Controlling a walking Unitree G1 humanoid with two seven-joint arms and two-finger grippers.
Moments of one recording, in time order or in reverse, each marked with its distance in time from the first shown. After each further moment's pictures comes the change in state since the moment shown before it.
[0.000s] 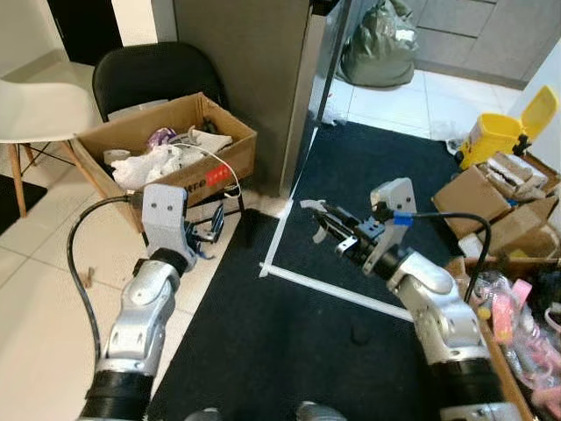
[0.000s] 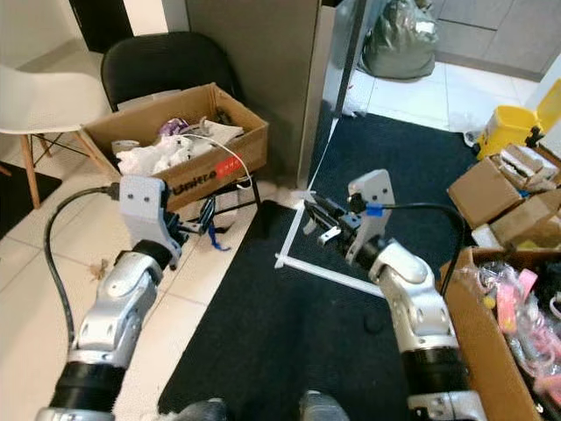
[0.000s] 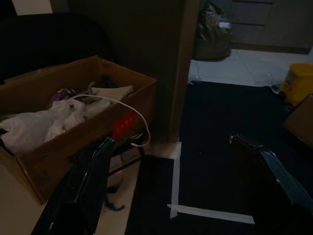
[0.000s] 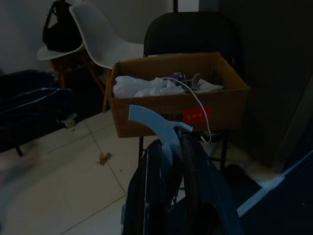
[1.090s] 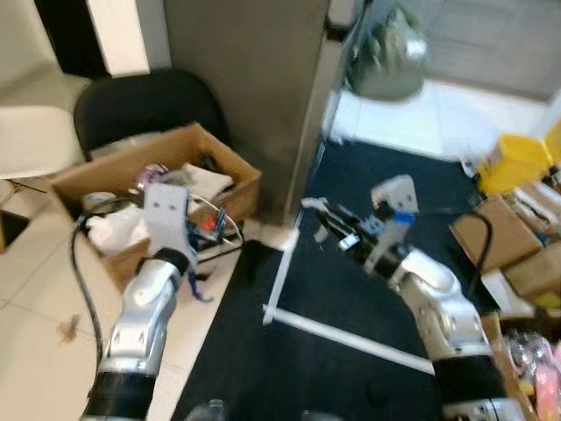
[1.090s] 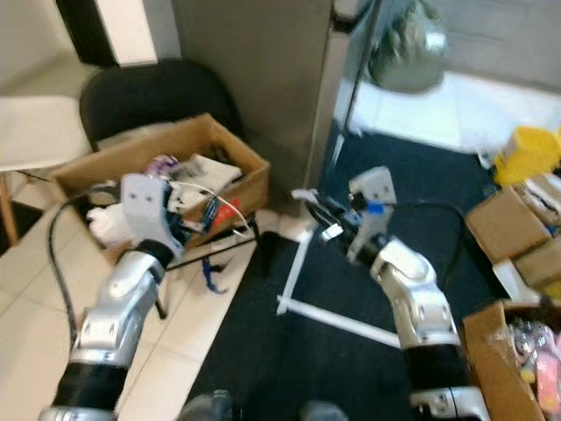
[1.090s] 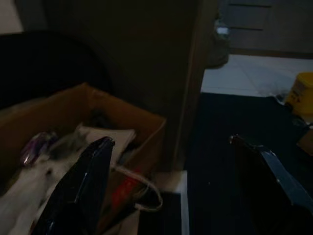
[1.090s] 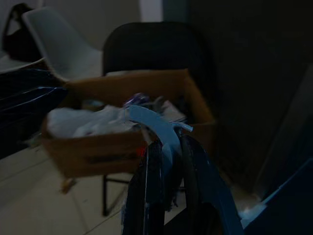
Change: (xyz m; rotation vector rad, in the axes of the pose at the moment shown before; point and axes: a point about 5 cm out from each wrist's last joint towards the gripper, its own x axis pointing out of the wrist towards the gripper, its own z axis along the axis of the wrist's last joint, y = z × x) left arm 0.000 0.000 0.000 0.003 -0.002 -0.014; right arm 0.000 -0.002 0.000 0.002 0.008 -0.005
